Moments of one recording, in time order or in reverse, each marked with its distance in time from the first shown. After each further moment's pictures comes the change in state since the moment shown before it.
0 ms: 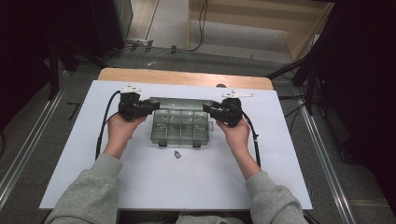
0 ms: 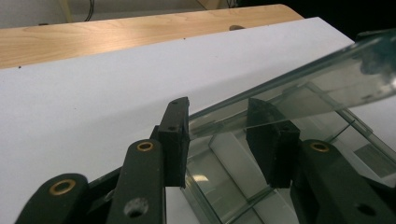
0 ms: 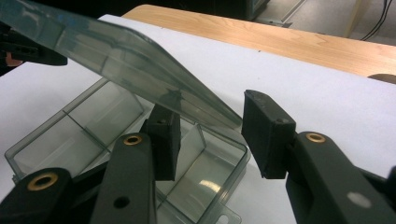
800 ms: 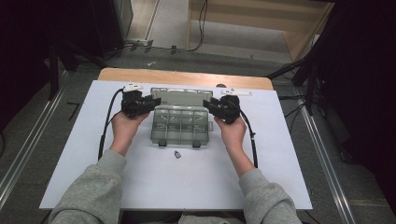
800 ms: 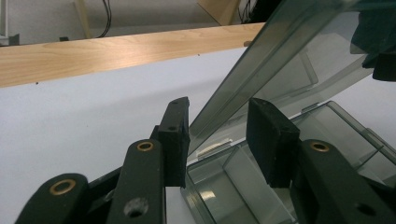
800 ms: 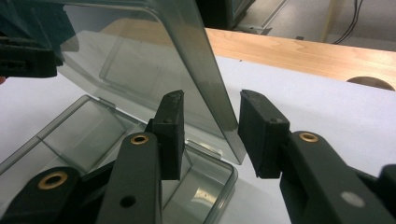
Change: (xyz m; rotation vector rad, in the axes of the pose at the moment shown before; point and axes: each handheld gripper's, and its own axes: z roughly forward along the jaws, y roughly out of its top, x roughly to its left) left arm 0.001 0.003 0.012 -0.054 0.057 0.002; right arm -0.001 0.004 0.011 -0.033 -0.073 0.053
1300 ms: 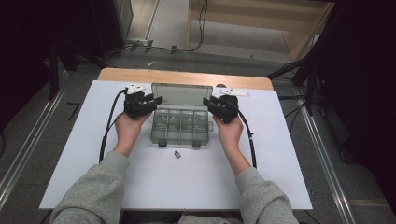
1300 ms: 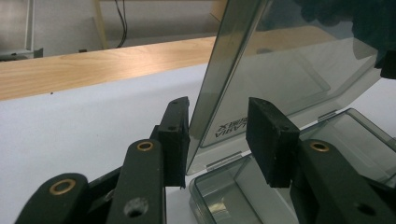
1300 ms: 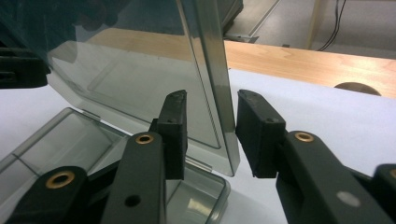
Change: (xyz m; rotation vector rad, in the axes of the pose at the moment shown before) left arm -0.005 -0.004 0.008 -0.045 0.064 0.030; right arm 0.001 -0.002 0.008 -0.039 -0.052 0.015
